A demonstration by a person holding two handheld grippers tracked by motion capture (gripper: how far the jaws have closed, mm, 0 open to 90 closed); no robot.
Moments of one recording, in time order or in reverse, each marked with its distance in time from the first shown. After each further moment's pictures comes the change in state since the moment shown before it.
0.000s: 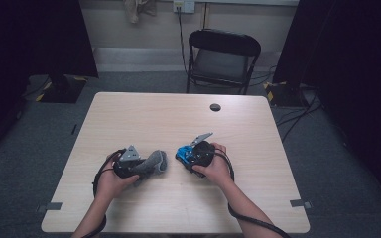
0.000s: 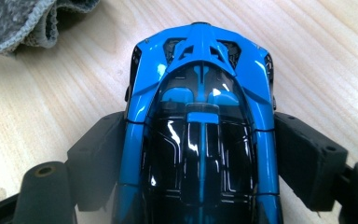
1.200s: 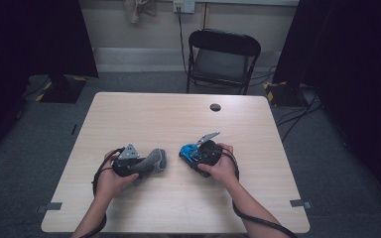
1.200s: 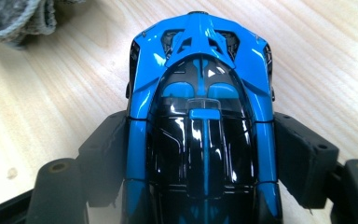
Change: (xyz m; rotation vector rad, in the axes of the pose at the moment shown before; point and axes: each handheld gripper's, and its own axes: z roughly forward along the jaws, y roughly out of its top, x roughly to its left) left arm 0.002 0.003 -0.003 -0.024 0.008 -0.027; right arm -0.006 -0.007 -0.018 -0.012 -0.008 0.055
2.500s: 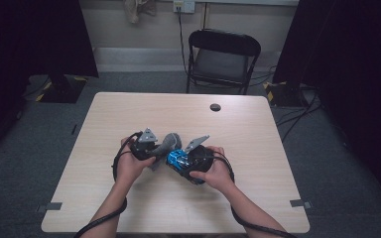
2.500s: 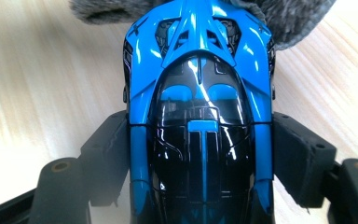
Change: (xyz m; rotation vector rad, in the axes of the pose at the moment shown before) left arm -0.010 0.064 0.028 0.020 0.017 0.060; right arm 0.044 0.019 -0.016 -0.001 0.112 -0.144
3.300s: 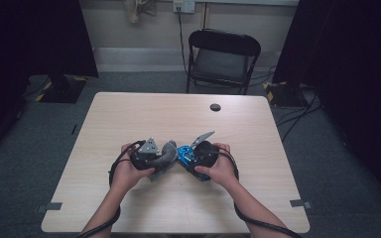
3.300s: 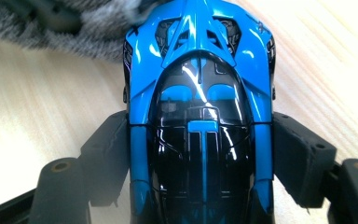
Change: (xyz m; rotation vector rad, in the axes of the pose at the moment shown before) left arm -0.019 -0.012 -0.008 0.014 -0.122 0.066; right arm -0.021 -0.006 -0.004 0.046 -0.064 0.082
